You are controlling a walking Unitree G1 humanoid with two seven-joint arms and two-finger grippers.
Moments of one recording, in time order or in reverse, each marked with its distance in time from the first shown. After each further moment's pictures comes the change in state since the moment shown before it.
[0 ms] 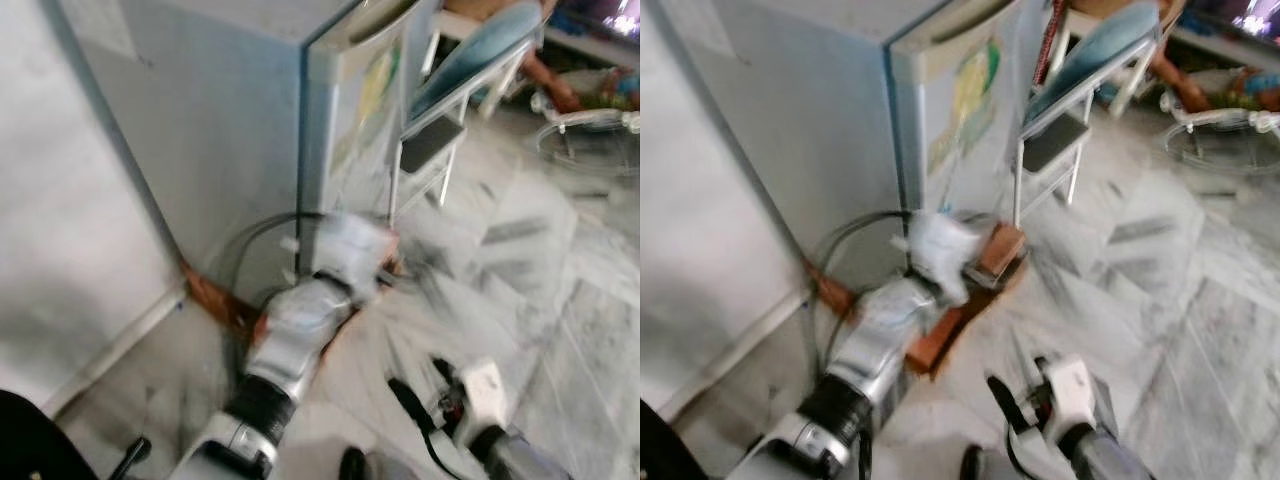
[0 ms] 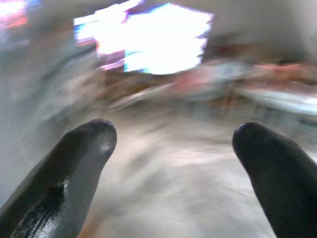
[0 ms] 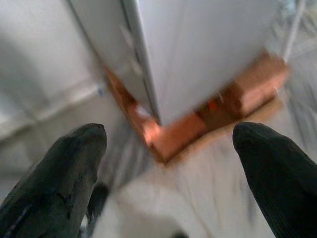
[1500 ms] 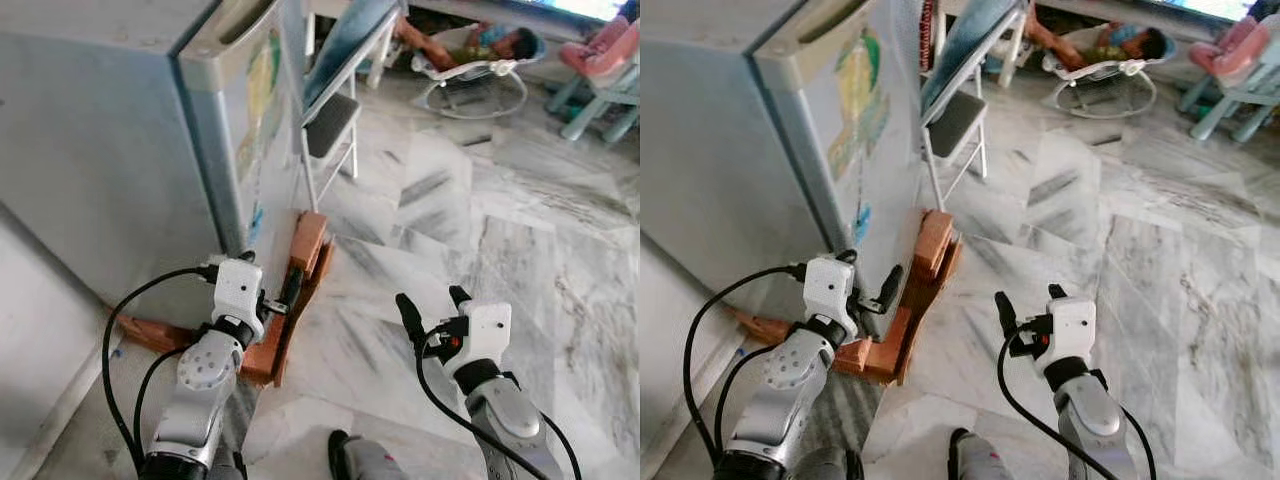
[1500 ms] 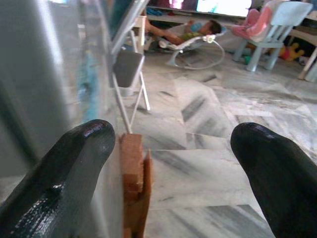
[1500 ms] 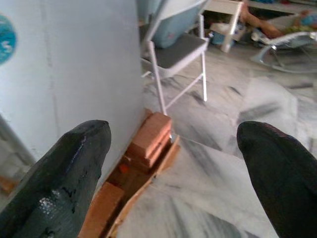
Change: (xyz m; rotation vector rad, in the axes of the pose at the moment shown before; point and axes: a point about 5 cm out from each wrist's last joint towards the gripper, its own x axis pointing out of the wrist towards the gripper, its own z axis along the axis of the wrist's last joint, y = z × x) left arm -0.147 0.058 -0.047 0.011 0.248 0.699; right arm 0.032 -0.010 0.056 -0.023 -0.273 -0.264
